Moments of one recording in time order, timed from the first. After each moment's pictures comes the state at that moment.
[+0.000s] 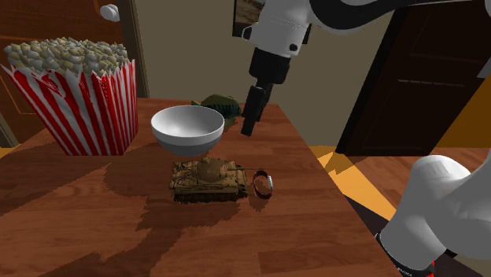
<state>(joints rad) 0.30 -0.45 0.15 -2.22 0.17 1.90 -0.09</state>
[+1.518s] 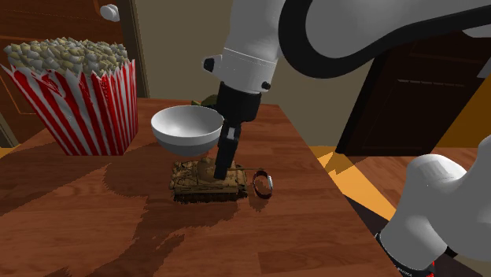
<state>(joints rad) 0.41 -0.32 0.23 -2.23 0.22 2.06 -0.19</state>
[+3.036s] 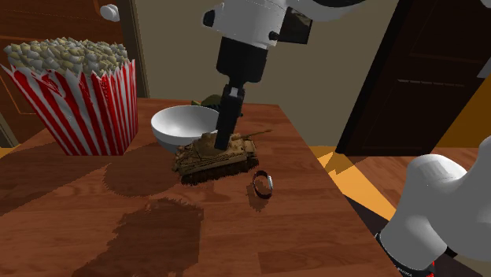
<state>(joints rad) 0.40 -0.33 0.22 -2.06 0.21 1.88 -0.17</state>
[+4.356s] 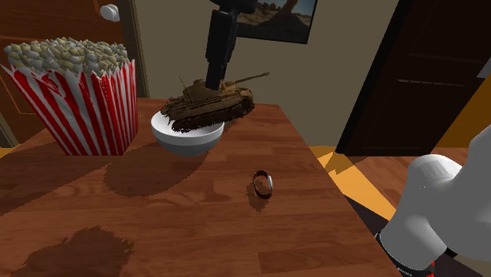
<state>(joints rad) 0.38 -0.20 0.19 -1.70 0.17 1.64 -0.17</state>
